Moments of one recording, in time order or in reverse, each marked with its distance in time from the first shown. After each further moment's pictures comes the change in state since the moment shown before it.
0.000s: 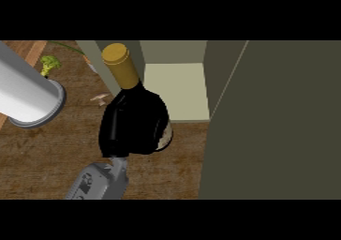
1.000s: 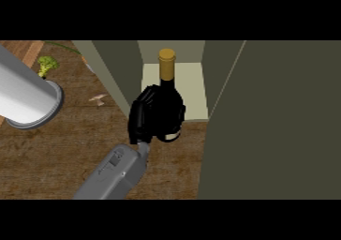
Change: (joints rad) left arm -0.199 0.000 -0.090 0.484 0.194 0.106 -0.258; right arm 0.054 0.011 -0.030 -0.001 -0.016 0.062 -0.037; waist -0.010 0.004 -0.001
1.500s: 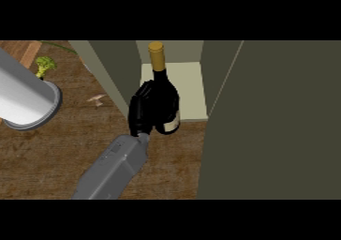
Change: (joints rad) left arm -0.108 0.000 0.029 0.218 0.193 -0.063 -0.133; right arm -0.025 0.011 -0.018 0.001 -0.009 0.016 0.019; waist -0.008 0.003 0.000
